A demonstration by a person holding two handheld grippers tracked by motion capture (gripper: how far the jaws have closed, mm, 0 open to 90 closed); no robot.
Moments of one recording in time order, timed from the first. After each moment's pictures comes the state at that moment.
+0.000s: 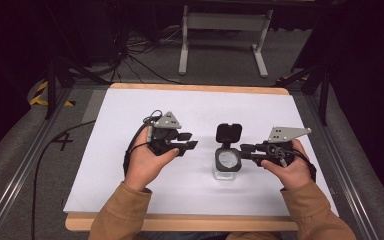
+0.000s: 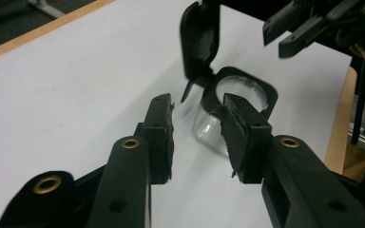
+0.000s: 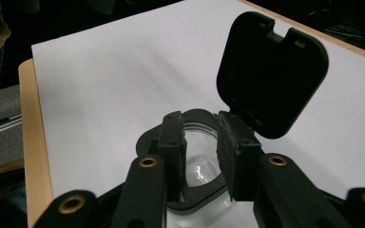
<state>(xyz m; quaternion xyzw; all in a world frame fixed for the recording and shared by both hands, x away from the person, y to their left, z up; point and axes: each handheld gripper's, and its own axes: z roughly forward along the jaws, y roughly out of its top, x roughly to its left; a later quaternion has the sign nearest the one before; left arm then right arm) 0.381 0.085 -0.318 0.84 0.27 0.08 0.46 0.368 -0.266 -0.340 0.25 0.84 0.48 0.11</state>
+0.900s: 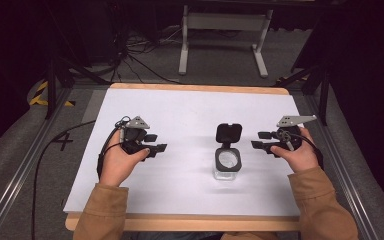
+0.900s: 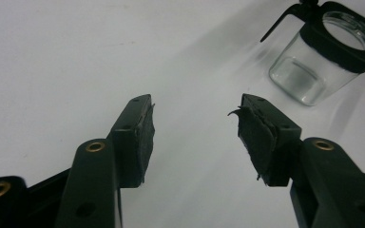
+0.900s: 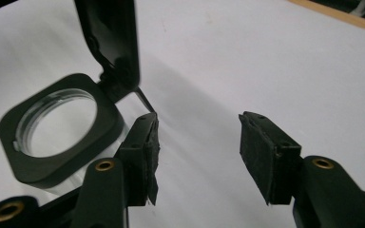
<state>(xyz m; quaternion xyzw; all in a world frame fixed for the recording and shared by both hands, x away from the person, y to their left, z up) 0.412 0.149 -0.370 0.84 0.35 0.07 0.41 0.419 -0.316 -0.363 0.35 0.83 0.41 0.13</state>
